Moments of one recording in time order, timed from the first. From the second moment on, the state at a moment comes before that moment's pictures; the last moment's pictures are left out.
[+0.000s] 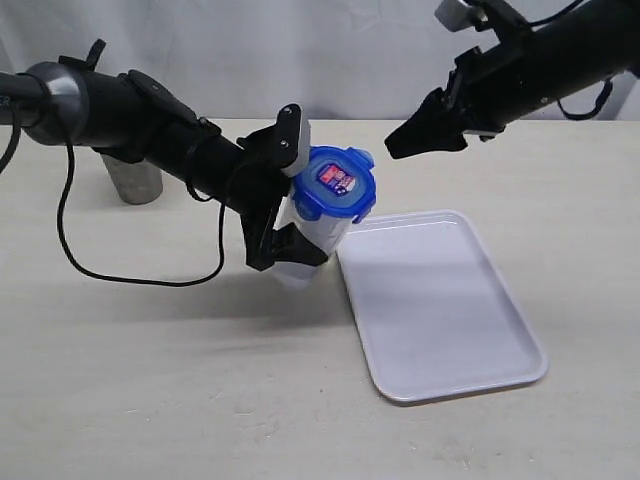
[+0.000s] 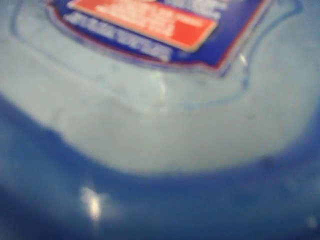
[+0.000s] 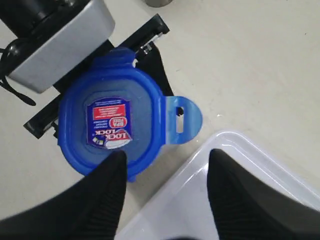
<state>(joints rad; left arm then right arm) -0.25 2.16 -1.45 -1.07 0.83 1.97 0.11 1.80 -1.45 0.82 1.04 -1.08</state>
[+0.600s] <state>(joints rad) -0.25 2.15 -1.45 -1.03 0.83 2.07 0.26 1.95 -1.65 0.63 1.13 -0.95</state>
